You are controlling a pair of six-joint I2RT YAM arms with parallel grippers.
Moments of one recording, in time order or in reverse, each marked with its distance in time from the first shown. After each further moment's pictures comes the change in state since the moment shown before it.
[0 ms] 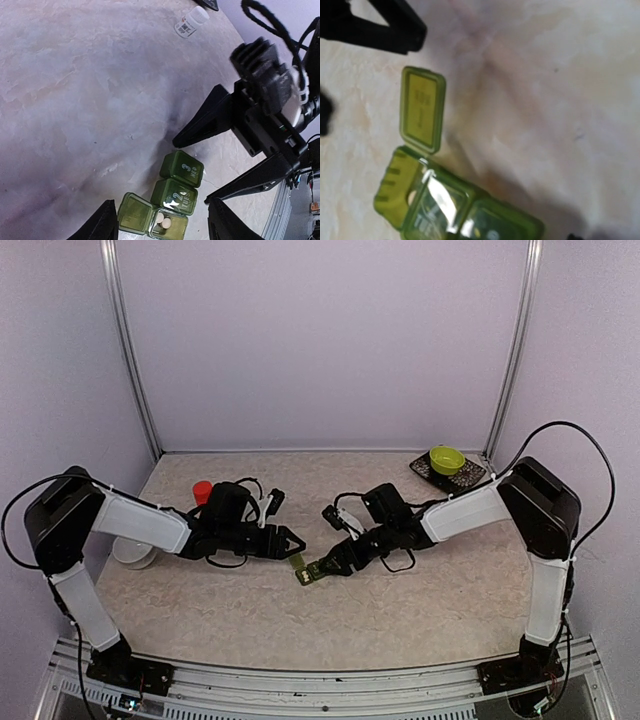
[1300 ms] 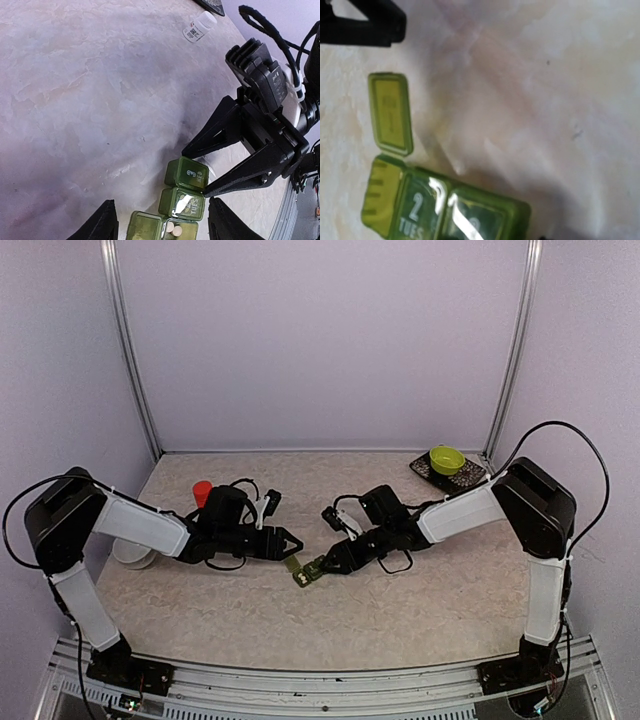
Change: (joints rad) left arm 0.006 -0.002 -0.039 0.072 -0.027 0.004; right arm 0.011 0.032 0.018 0.003 0.011 0.076
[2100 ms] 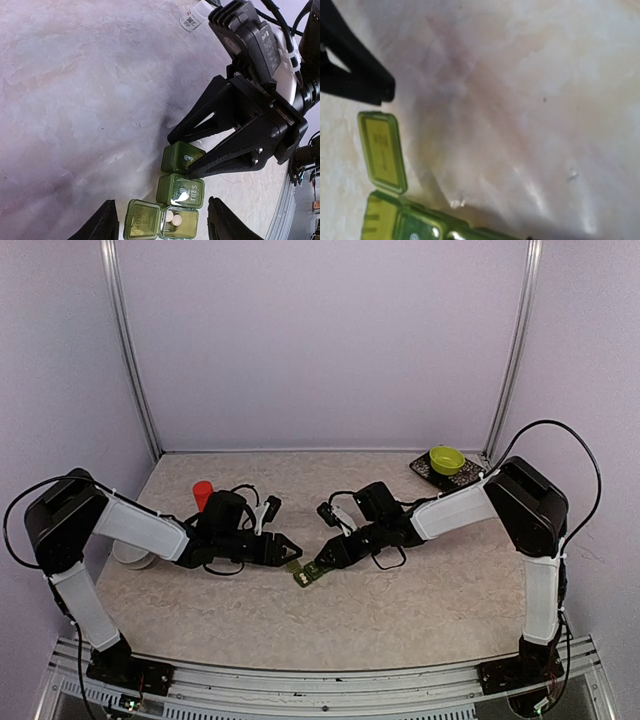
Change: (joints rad) left arm -0.005 0.000 -0.031 0.017 0.033 -0.004; right arm 0.000 0.049 0.070 -0.004 0.006 0.006
